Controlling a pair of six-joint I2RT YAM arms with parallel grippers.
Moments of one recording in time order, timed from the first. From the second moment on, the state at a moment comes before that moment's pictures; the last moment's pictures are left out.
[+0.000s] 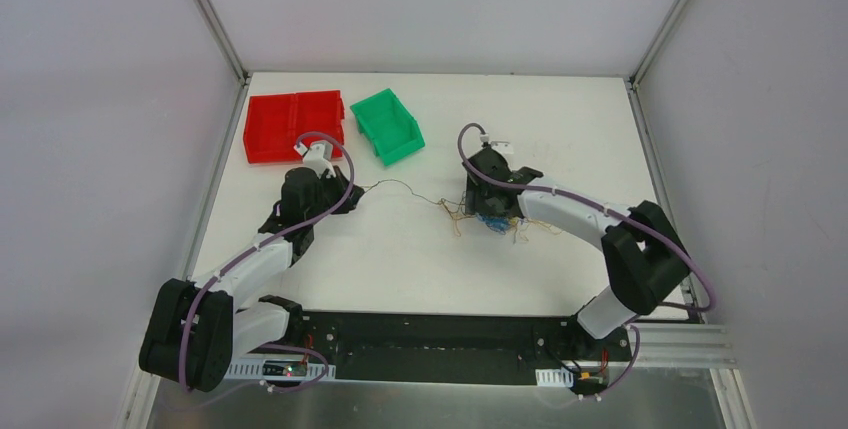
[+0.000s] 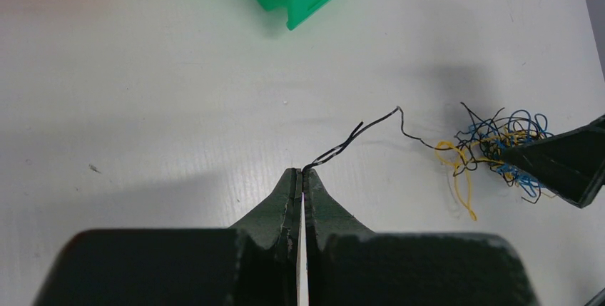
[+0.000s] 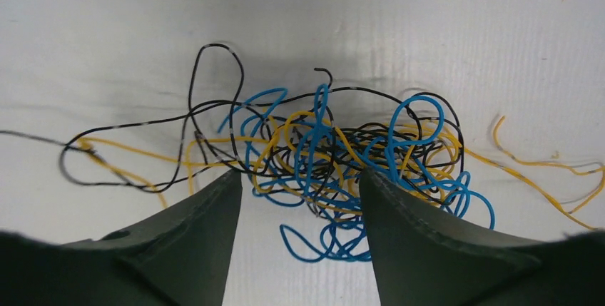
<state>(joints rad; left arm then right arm) -0.26 1.10 0.41 0.29 0.16 -0.48 0.71 1.56 1.01 -0.51 0.33 0.64</state>
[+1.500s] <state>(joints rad) -0.26 1.00 0.39 0.25 0.07 -0.41 0.32 1.21 0.73 -0.46 0.08 0.66</state>
